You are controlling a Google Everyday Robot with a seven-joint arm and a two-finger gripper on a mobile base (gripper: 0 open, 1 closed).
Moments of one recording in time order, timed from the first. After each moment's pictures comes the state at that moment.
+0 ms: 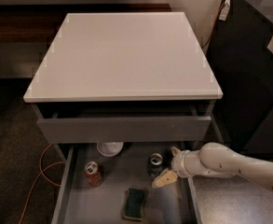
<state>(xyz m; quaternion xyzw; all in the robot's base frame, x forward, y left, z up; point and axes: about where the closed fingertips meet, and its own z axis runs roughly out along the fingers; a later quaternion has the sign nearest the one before) 0.529 -0.132 0.468 -0.44 0.82 0.19 0.31</state>
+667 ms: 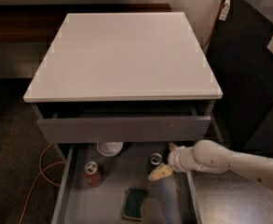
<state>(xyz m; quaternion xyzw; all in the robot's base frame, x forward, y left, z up) 0.566 -0.126 0.447 -0.42 0.83 0.17 0.32</state>
